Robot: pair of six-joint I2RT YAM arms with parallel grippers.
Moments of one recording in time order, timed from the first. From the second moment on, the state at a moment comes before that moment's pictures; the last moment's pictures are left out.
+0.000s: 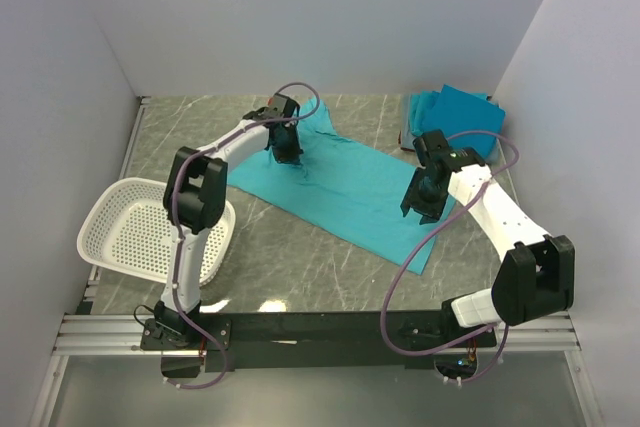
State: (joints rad) left arm -0.43 2.21 1.79 -0.59 0.05 -0.61; right arm 0.25 1.39 1.13 -1.06 0.07 0.70
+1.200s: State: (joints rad) left arm -0.39 2.23 1.83 -0.51 0.28 -0.58; right arm 0.25 1.57 1.22 -1.00 0.06 0.67
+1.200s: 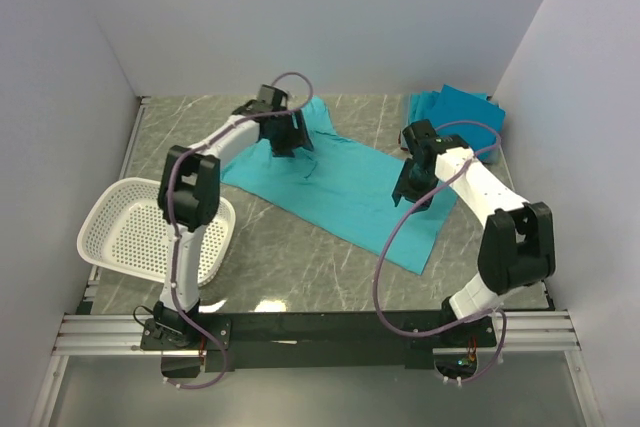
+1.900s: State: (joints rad) left arm -0.17 2.19 1.65 -0.42 0.32 -0.57; right arm 0.26 1.79 1.15 -0.75 0.03 0.68
